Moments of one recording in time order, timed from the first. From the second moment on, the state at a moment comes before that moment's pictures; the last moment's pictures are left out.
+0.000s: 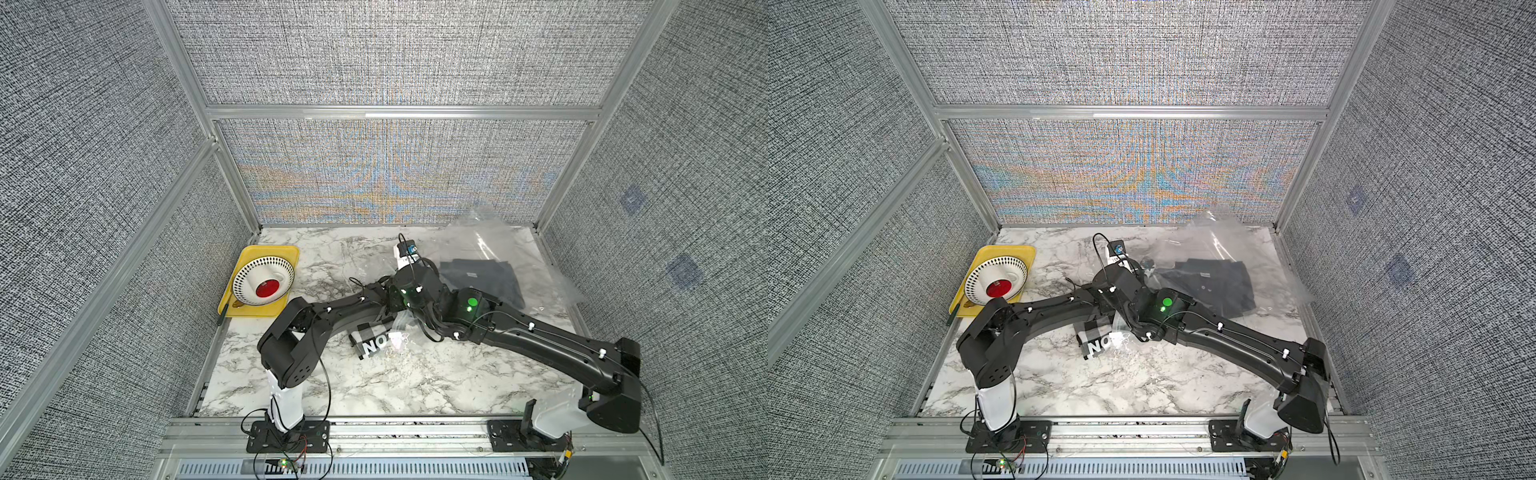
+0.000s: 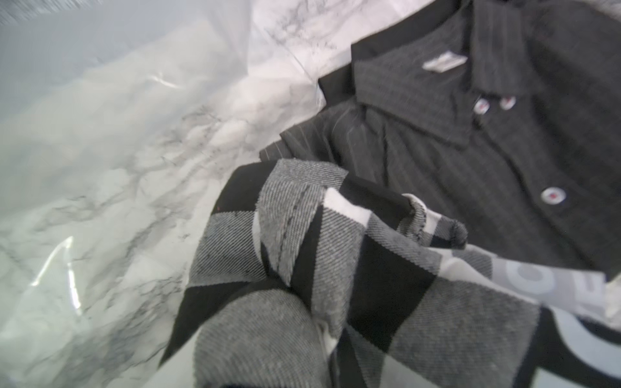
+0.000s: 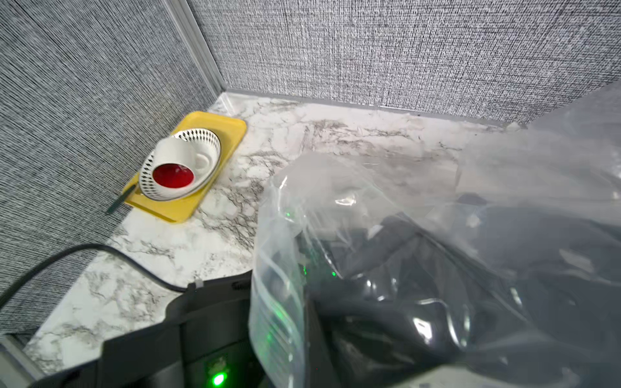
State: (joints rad) left arm -0.84 1.85 1.28 -0.18 -0.10 -0.10; right arm 1.08 1.51 1.49 -0.57 0.52 0.53
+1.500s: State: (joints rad) left arm -0.73 2.16 1.59 -0.05 0.73 -0.28; right arm 1.11 1.48 1.42 -0.58 0.51 0.58
